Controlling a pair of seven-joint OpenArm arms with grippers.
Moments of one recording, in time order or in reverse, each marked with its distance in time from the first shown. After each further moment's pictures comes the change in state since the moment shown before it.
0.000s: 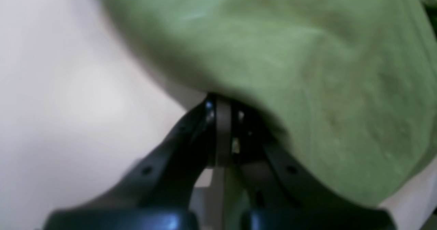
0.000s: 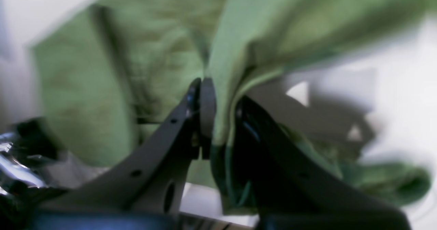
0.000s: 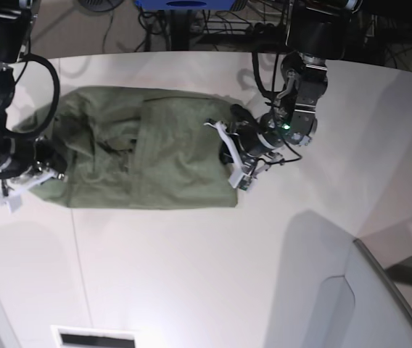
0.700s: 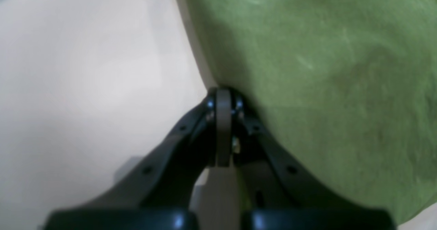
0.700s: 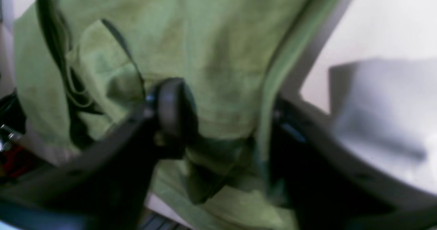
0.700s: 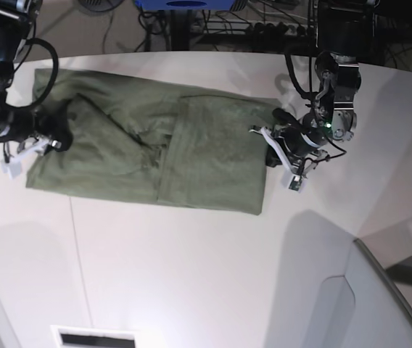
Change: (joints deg) left arm 2.0 -5.6 -9.8 0.5 -0.6 -0.4 -1.2; right arm 0.2 -0.5 9.6 -21.5 0.0 22.5 6.9
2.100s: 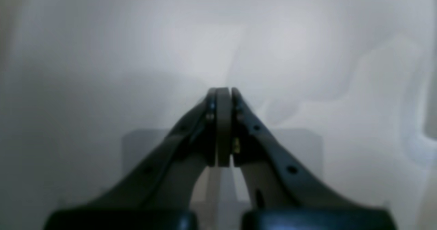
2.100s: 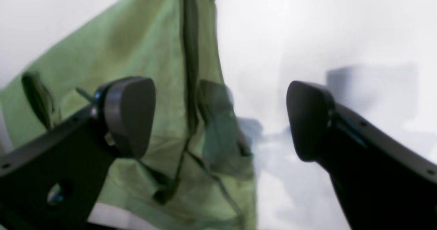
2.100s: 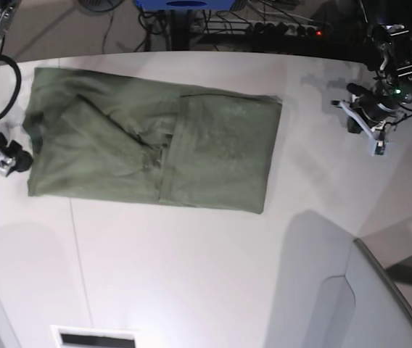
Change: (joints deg) left arm 10.8 -7.6 -21.4 4.9 0.9 -0.6 2.7; right arm 3.5 8.5 6.4 -3.8 -0.2 -1.3 1.0
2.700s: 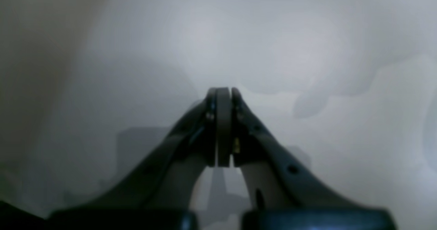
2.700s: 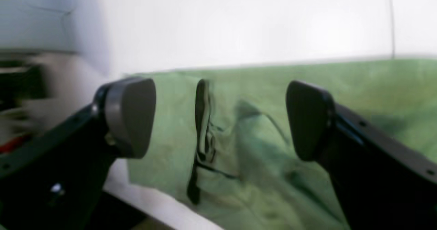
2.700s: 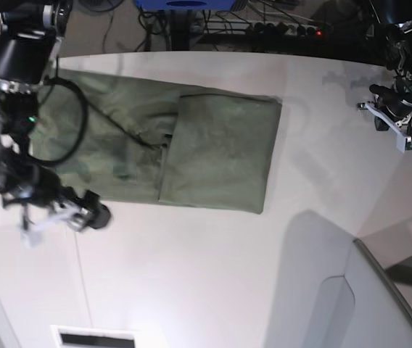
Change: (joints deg) left arm 0.2 -0.7 -9.8 -0.3 0.3 0.2 0.1; right arm 2.1 -14.3 -14.3 24.5 3.7 -13.5 -3.1
